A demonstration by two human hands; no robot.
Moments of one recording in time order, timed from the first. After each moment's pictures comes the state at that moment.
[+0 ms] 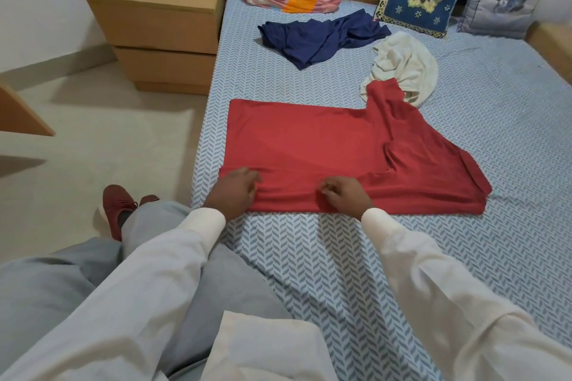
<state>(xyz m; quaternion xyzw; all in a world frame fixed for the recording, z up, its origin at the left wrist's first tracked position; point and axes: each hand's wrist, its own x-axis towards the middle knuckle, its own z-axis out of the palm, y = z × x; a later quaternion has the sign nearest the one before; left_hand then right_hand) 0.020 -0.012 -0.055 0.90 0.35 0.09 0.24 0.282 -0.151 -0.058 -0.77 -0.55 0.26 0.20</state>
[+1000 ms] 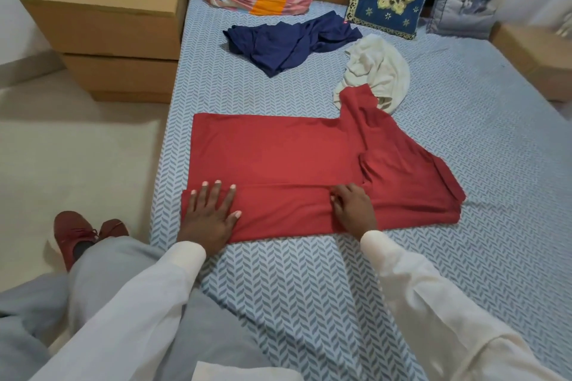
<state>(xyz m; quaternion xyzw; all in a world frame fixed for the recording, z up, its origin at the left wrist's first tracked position) 0.048 -0.002 -0.110 0.91 0.41 -0.05 0.11 0.356 -0.174 -0.097 -0.86 -0.49 0.03 0.16</state>
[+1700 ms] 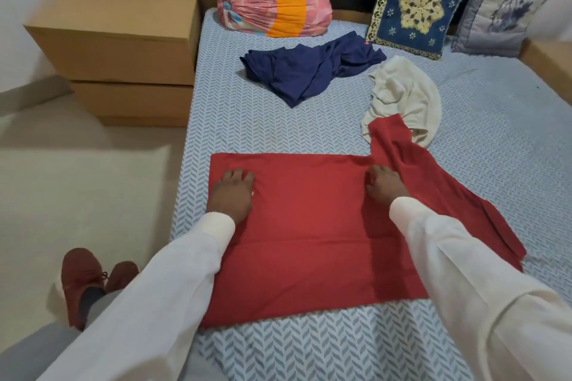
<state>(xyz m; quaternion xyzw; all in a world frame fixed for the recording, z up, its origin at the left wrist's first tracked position) 0.137 0.156 -0.079 0.92 0.39 -0.02 0.08 0.478 -0.009 -0.079 -0.90 -0.42 0.13 -0.01</state>
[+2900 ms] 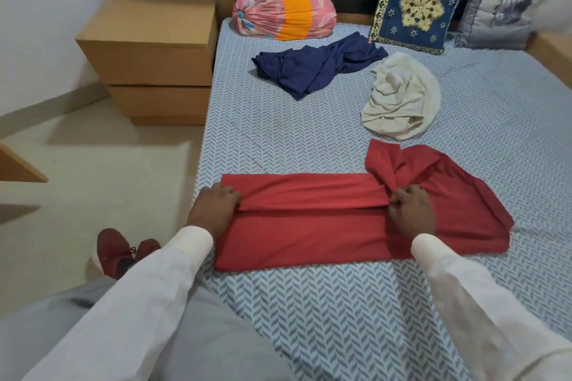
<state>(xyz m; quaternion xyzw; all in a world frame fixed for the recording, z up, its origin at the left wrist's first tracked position) 0.041 0.083 -0.047 0.93 0.35 -0.05 0.01 0.415 -0.157 -0.078 -0.91 -0.39 -0.05 0.15</state>
